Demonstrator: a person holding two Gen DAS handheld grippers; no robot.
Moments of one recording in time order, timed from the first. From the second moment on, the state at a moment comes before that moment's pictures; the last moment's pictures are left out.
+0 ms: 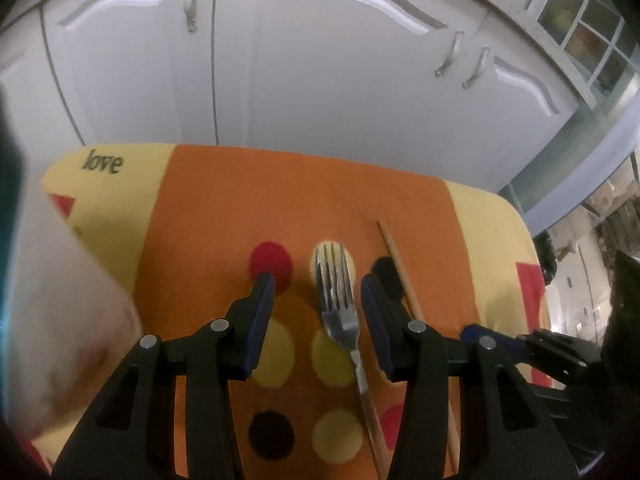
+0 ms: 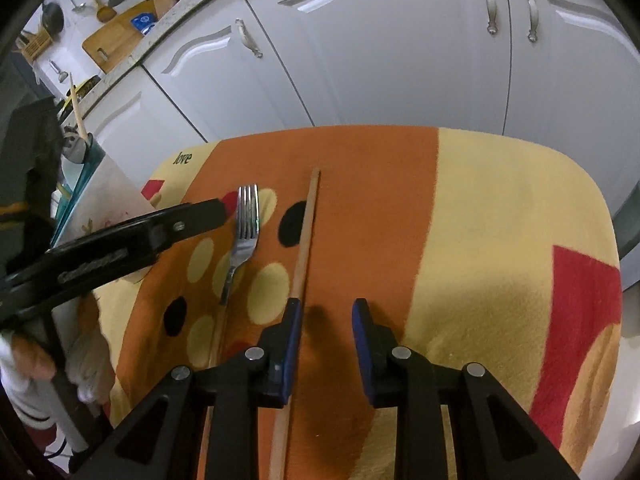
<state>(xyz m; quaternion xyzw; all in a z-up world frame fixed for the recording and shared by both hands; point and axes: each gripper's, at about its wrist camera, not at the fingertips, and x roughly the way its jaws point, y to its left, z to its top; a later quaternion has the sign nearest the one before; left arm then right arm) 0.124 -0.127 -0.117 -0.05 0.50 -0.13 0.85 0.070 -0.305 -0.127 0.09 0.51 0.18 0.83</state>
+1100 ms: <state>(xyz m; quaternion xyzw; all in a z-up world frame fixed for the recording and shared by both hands) 0.089 -0.099 -0.116 -0.08 0.52 -0.16 0.84 0.123 -0.266 -0.129 0.05 0.52 0.18 0.84</state>
